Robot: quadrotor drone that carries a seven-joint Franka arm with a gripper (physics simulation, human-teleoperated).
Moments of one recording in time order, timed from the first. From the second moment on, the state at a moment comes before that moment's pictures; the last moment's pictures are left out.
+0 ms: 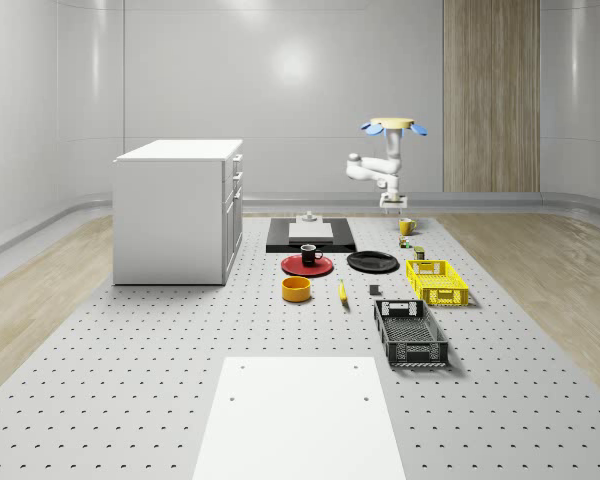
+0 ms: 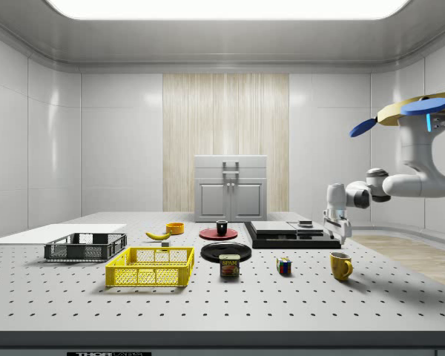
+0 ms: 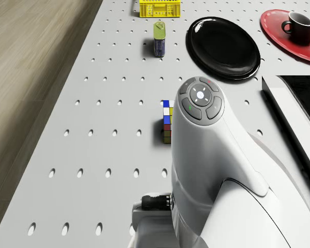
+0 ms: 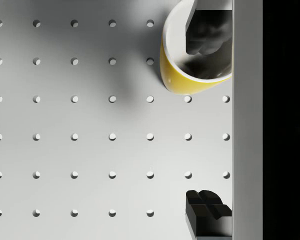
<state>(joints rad) -1.14 -1.60 1.36 -2.73 -1.75 1.69 1.51</state>
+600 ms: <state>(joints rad) -1.14 -1.60 1.33 -2.72 -1.78 1.70 1.52</state>
